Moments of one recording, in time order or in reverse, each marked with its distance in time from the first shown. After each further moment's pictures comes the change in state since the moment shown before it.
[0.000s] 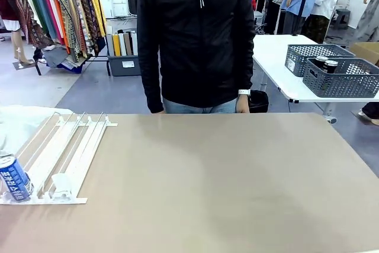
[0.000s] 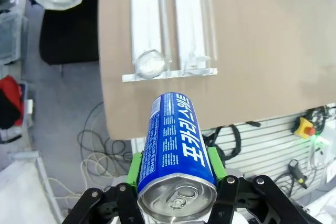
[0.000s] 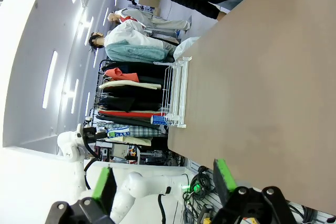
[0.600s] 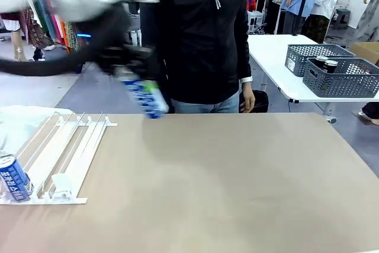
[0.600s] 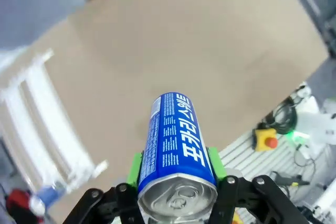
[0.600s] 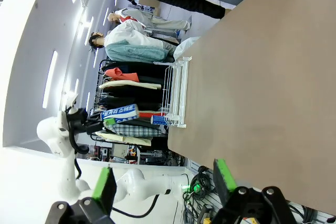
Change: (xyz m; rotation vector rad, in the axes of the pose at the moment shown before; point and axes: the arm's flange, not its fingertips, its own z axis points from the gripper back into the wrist) left arm 0.091 -0.357 -0.085 -0.103 -0.056 -0.499; right arm 0.000 0.000 0.000 0.000 0.000 0.001
